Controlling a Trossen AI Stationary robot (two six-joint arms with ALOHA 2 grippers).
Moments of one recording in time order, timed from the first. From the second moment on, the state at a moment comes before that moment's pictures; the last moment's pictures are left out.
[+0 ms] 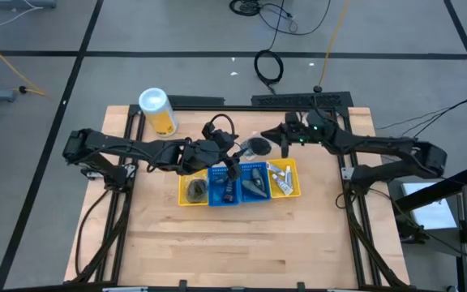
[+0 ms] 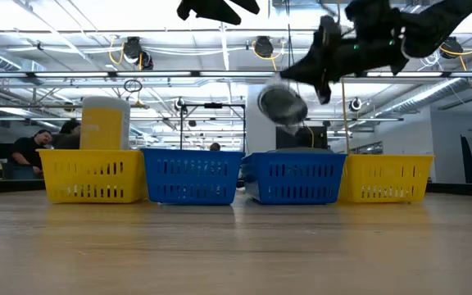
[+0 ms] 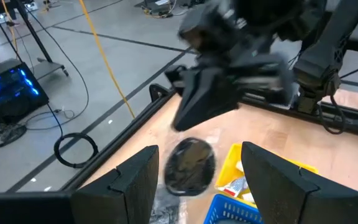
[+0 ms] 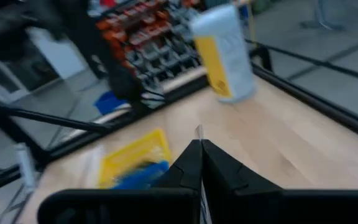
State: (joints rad) left arm -0.09 1.56 1.38 -0.23 -0.62 -0.19; right arm -0.48 1.21 0.60 0.46 -0.37 0.34
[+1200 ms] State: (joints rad) left arm -0.06 1.59 1.38 -0.15 -0.30 -0.21; right arm -0.20 1.03 0.60 0.60 -0.31 0.26
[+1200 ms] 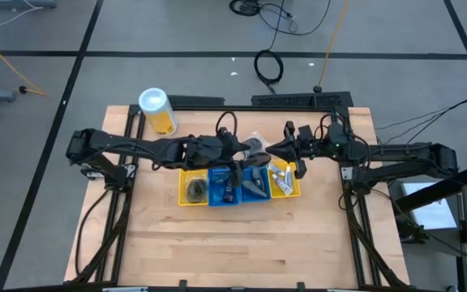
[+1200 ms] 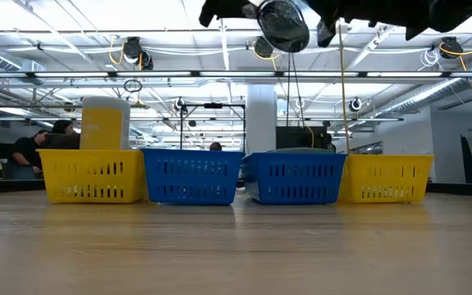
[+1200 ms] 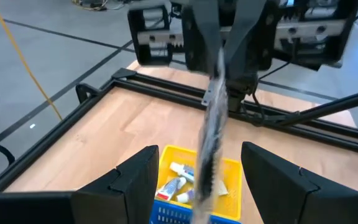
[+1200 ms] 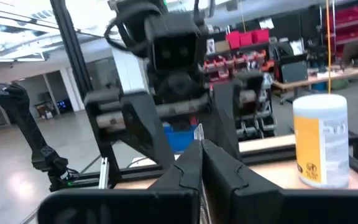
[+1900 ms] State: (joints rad) left arm -0.06 1.62 1.38 -0.15 -0.27 -0.13; right arm -0.19 1.03 0.60 0.57 -0.29 0.24
